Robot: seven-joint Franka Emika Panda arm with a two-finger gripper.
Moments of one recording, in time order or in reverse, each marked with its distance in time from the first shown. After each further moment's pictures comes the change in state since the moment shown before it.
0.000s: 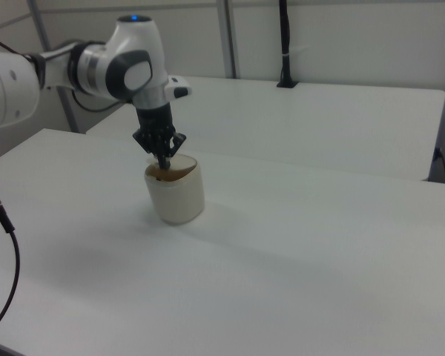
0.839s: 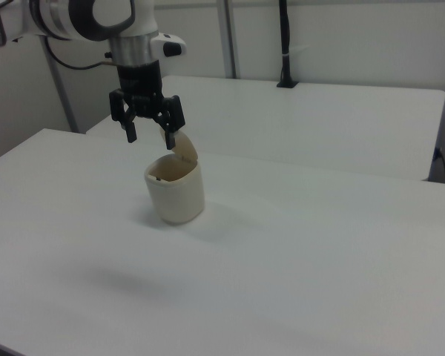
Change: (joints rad) arm -0.086 -0.261 -0.024 0.000 -0.102 -0.375 0.000
